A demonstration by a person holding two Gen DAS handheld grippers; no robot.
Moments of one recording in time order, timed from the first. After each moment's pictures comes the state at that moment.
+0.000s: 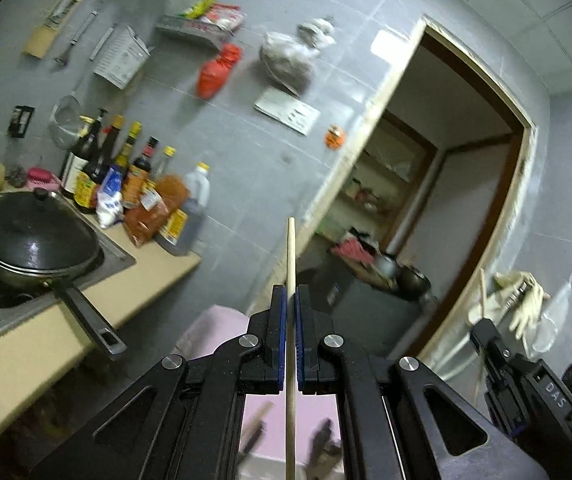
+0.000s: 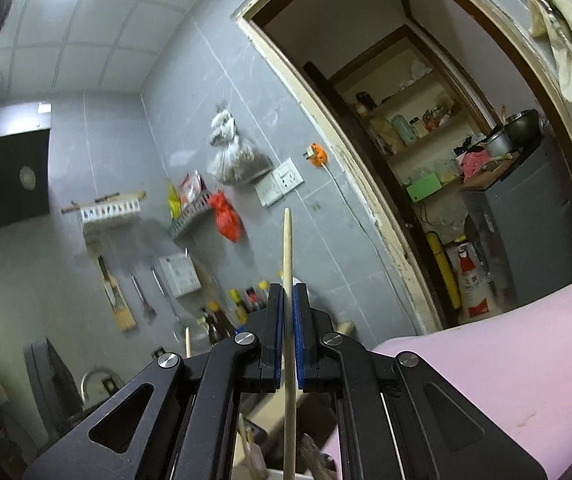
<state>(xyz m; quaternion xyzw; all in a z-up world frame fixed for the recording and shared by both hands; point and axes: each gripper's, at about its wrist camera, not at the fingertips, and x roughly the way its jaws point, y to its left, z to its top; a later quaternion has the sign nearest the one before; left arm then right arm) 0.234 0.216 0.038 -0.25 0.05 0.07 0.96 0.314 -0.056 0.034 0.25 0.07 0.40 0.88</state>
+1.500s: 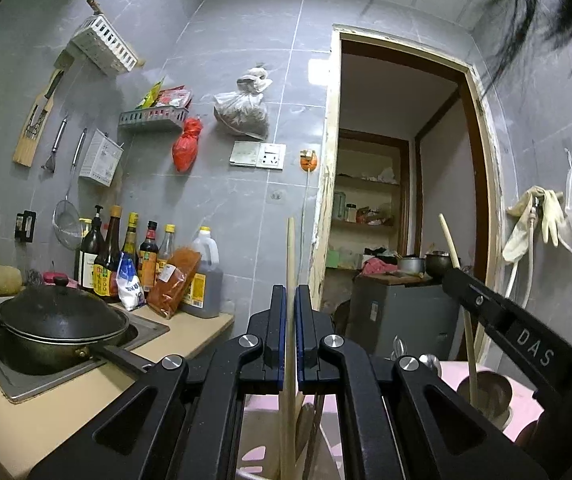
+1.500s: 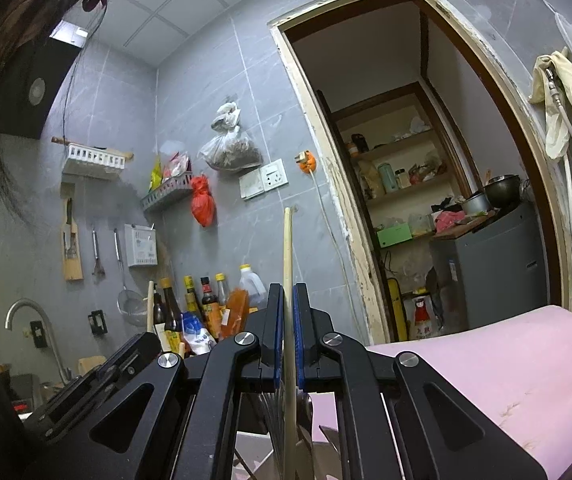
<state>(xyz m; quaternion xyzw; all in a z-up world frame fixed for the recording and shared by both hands) 0.212 0.171 -0.047 -0.05 -0.04 0.10 0.99 0.274 -0.011 -0.040 0.15 -0.02 0.33 0.93</state>
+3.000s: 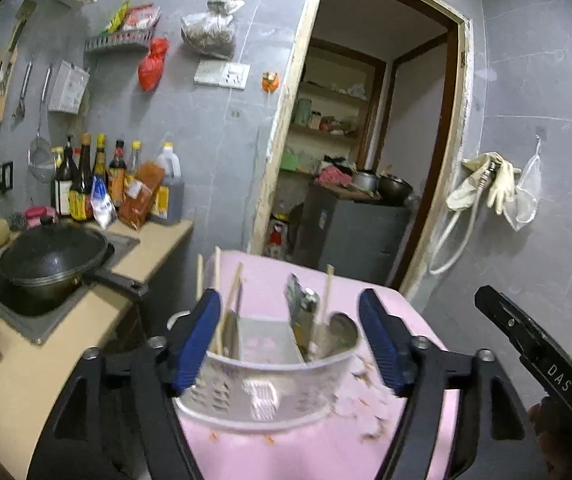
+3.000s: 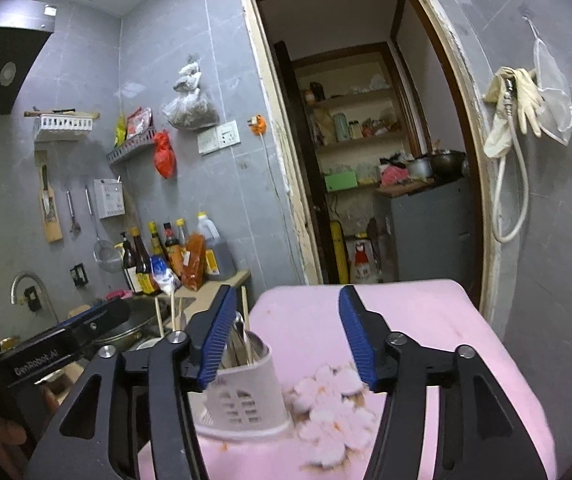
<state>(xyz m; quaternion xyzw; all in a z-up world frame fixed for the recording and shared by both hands) 0.137 0.120 0.034 -0.11 0.17 0.01 0.98 0.190 -0.116 0.021 0.09 0.13 0.26 0.95</state>
